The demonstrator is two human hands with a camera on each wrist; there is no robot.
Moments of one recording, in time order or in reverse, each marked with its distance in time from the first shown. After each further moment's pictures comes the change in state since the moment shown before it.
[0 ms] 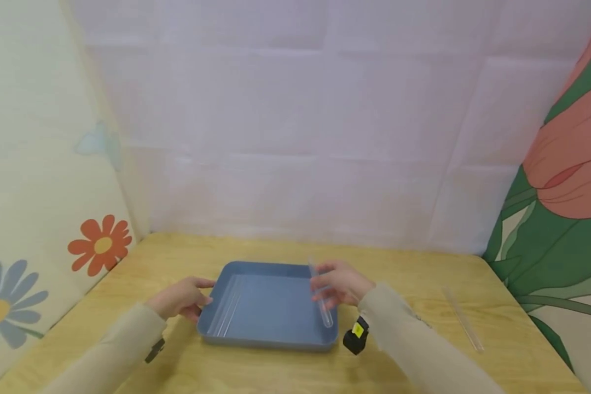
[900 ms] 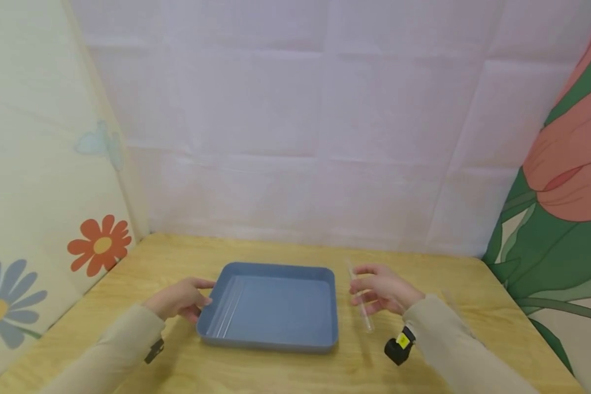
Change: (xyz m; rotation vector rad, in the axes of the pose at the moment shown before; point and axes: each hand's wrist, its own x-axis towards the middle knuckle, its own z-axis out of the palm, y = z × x) left_hand -0.002 -0.002 0.000 -0.030 -0.012 -0.006; right_hand -0.040 0.015 -0.056 -0.052 0.021 -0.039
